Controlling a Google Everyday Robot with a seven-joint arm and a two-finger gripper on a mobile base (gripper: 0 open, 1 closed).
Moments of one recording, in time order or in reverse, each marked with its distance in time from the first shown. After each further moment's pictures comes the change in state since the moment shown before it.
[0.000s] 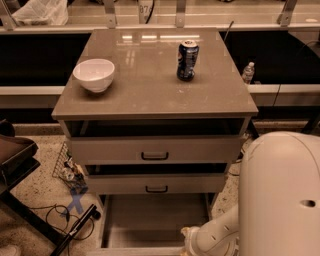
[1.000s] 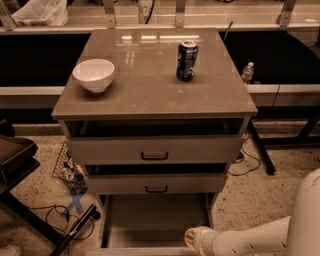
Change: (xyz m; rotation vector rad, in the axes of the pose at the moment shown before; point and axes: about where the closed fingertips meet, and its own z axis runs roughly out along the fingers) arm 0.014 -0.024 -0.003 0.142 -0.126 -0.064
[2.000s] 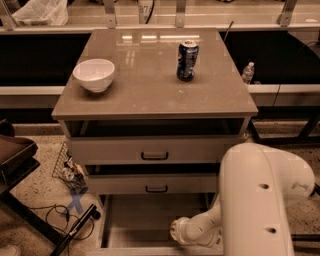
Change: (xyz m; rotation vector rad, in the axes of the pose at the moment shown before) arm -0.015 -0.011 0.104 -0.078 0.049 -0.083
